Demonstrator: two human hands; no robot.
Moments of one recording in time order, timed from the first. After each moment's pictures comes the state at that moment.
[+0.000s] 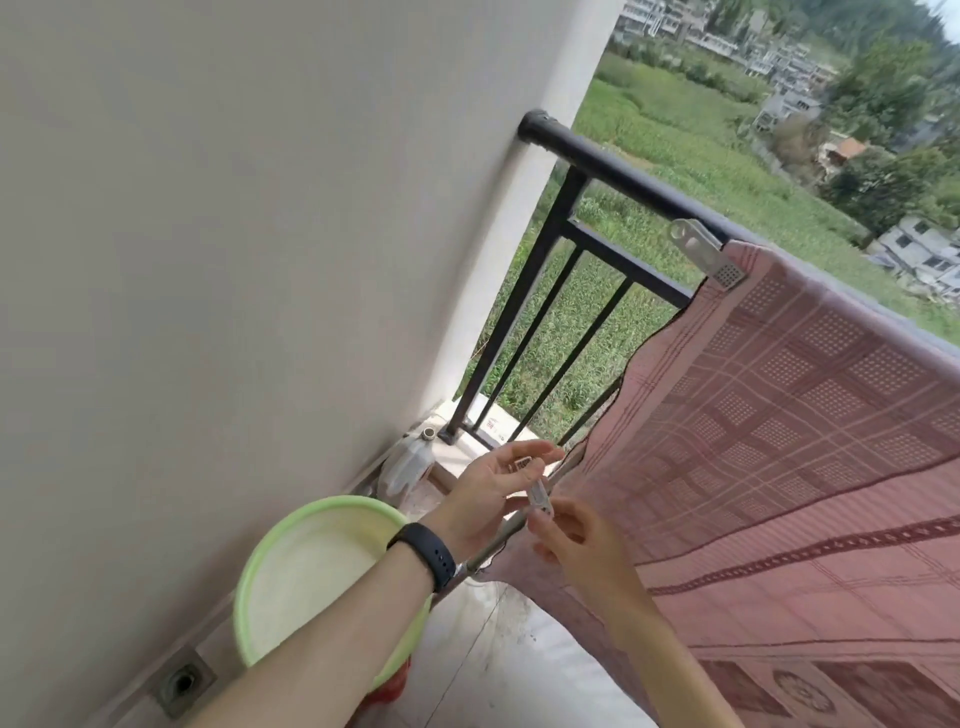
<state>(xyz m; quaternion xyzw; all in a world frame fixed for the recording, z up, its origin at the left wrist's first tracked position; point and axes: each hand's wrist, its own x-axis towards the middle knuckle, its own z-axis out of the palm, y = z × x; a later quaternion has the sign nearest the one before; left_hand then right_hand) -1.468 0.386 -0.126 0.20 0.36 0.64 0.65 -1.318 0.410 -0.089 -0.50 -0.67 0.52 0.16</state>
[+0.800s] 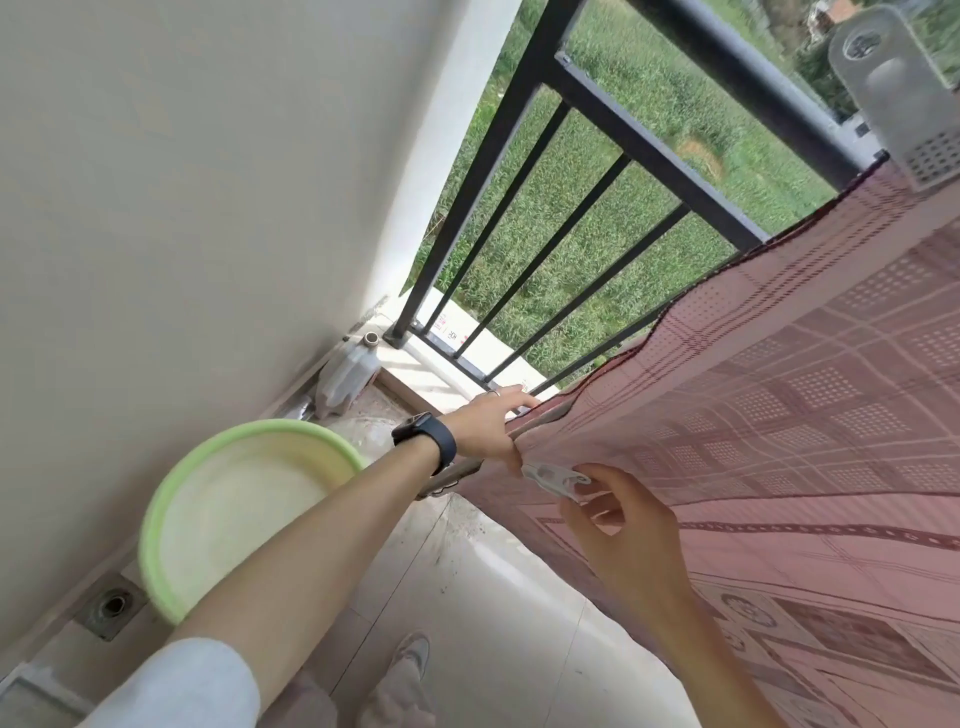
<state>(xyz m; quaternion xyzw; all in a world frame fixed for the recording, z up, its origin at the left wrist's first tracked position) -1.465 0.447 -0.233 0.60 0.56 0.27 0.51 -1.259 0.392 -0.124 -0.56 -0.78 0.26 0.14</state>
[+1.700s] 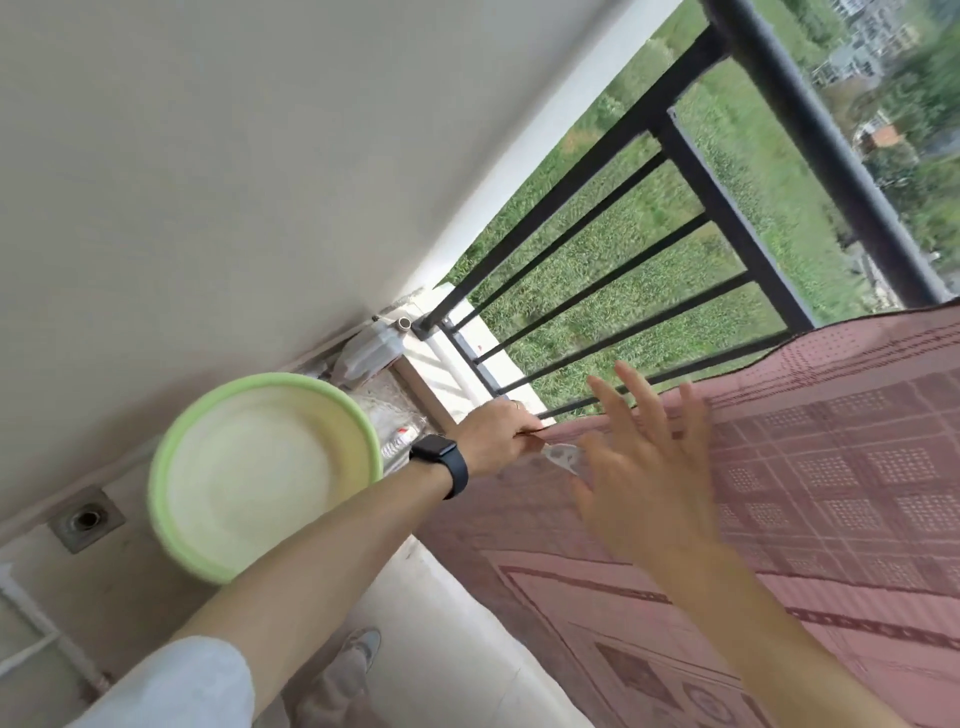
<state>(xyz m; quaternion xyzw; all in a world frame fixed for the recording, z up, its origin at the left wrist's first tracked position) -1.454 0.300 -0.216 0.55 0.61 0.44 0.36 -1.335 0.298 -0.029 -0.26 -0.91 -0.26 -0.19</state>
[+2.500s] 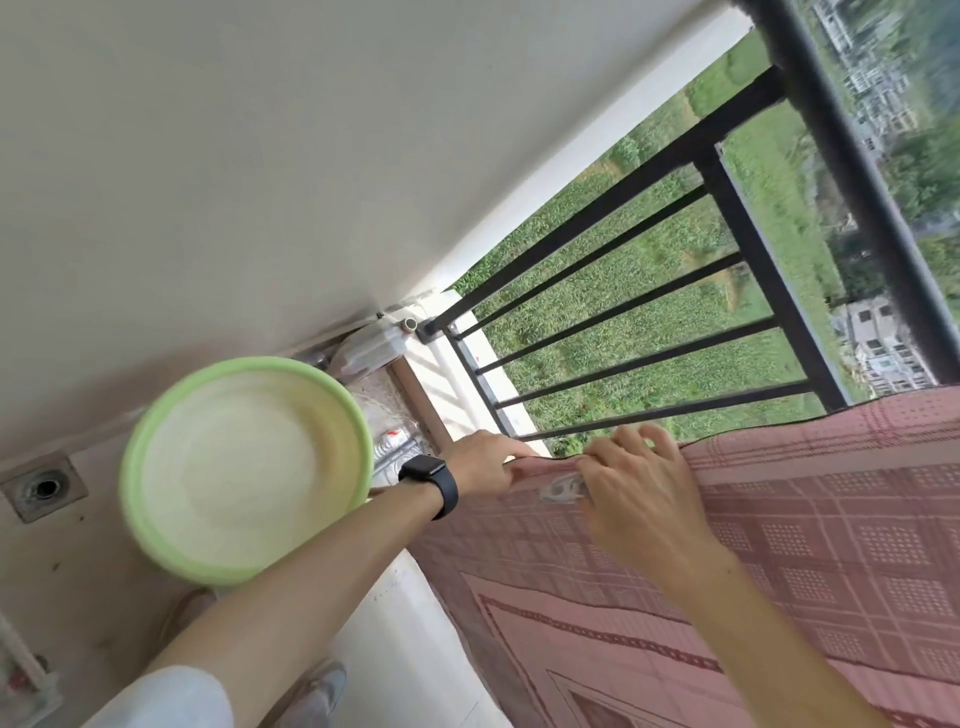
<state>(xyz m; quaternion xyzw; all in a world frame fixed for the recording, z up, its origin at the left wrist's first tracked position) -1.450 0.288 -0.252 0.51 0.64 0.41 0.41 -1.347 0.321 -0.057 -0.20 -0.90 -0.26 -0.28</state>
